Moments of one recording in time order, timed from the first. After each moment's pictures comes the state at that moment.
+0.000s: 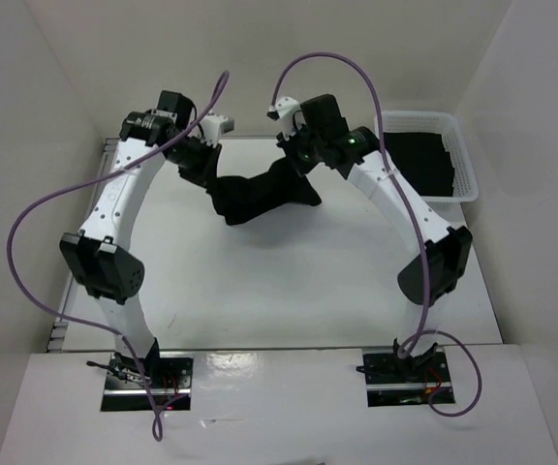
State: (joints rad) left arm -0.22 1.89 2.15 -1.32 0.40 0.24; right arm 0.55 1.87 2.01 -0.80 -0.12 -0.24
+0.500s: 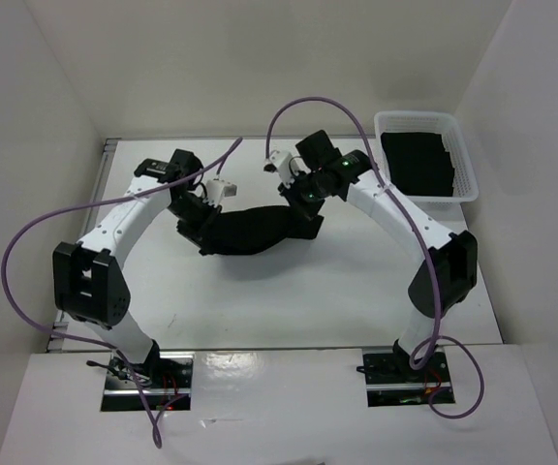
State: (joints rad) left arm -0.25 1.66 1.47 -1.23 0.40 0.29; right arm 0.59 1.73 1.69 -0.93 -0.27 -0.36
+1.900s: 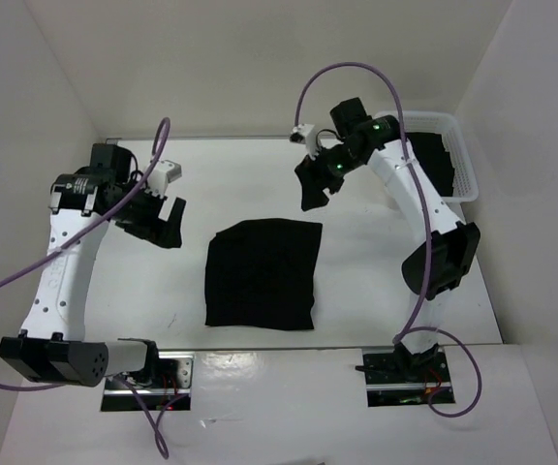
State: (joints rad) left arm -0.07 1.28 1.55 -1.37 0.30 0.31; right arm 0.42 1.87 2.02 -1.28 -0.61 -0.52
